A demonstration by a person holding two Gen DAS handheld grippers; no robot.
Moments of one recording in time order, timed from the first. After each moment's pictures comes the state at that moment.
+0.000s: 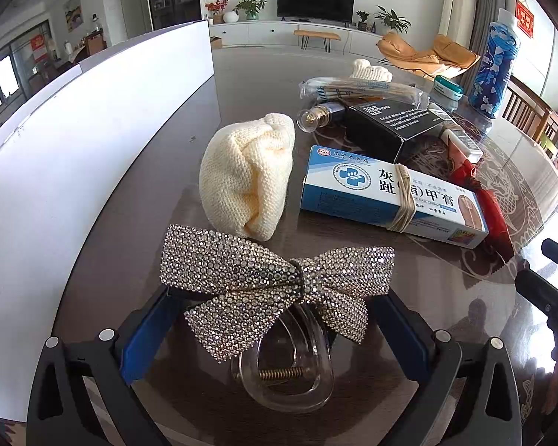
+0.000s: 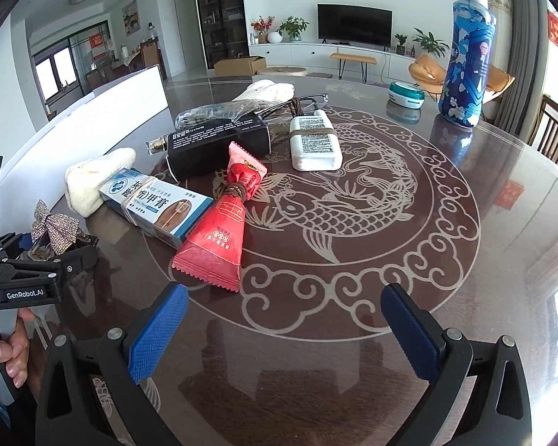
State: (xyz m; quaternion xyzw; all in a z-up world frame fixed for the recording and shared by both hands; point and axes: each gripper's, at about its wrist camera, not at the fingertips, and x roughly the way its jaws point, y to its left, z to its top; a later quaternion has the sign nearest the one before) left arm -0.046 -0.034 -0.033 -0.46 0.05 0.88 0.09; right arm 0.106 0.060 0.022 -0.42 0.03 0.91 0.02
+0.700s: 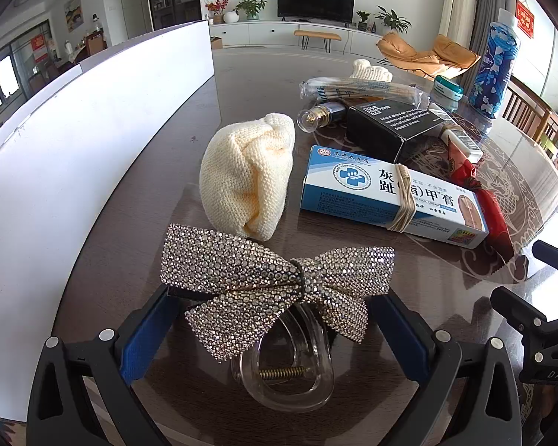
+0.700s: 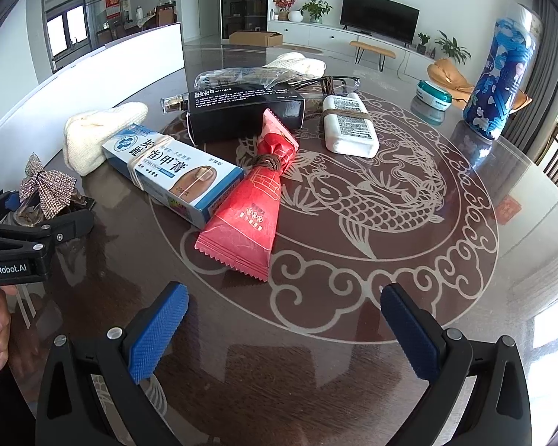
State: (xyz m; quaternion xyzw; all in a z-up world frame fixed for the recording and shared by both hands) left arm -0.046 -0.034 -0.033 -0.46 0.05 0.88 0.09; right arm 0.095 0.037 0.011 -0.45 -0.02 0.89 0.02
